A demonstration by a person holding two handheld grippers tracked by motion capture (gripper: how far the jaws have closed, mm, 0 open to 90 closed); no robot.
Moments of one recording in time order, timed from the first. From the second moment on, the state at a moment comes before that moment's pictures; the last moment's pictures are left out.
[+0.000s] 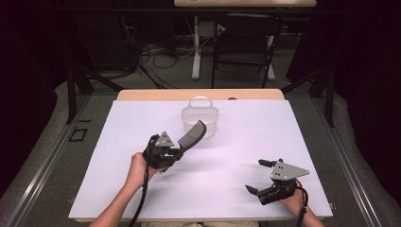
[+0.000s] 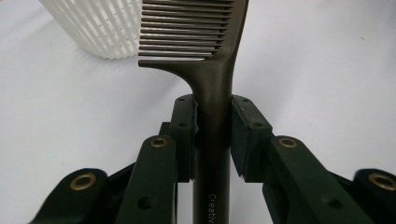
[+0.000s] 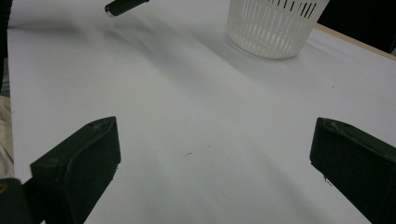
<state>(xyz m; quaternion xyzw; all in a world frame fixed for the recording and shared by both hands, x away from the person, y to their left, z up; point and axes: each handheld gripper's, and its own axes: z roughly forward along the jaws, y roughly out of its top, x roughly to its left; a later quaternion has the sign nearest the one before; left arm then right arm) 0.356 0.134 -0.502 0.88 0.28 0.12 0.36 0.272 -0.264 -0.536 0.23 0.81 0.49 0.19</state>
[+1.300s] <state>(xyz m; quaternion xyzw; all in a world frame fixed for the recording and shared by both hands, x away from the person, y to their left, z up) 0.362 0.147 -0.494 0.83 0.32 0.17 0.43 0.274 -0.263 -0.535 0.23 0.81 0.50 0.19</state>
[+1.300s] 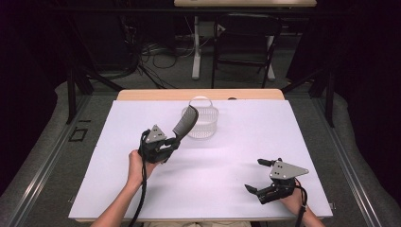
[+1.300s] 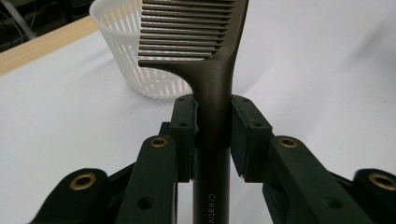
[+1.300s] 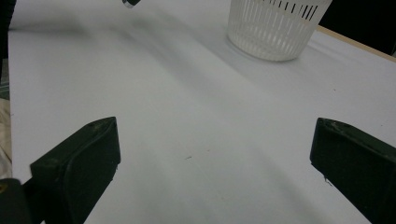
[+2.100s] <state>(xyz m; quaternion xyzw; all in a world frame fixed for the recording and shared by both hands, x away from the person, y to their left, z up) 0.362 0.154 -0.481 0.79 0.32 0.20 0.49 0.277 -0.263 -0.537 0.24 0.81 0.49 0.19</state>
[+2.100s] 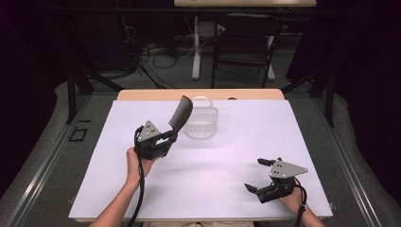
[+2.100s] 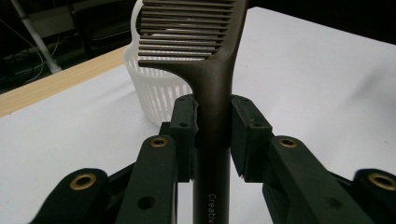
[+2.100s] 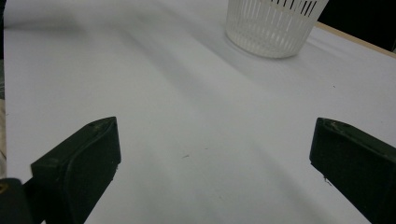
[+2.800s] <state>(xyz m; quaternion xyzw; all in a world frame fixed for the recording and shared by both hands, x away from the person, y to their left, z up) 0.375 0.150 -0.471 0.77 0.32 0.22 0.50 0.277 -0.259 -0.540 0.24 0.82 0.49 0.19</state>
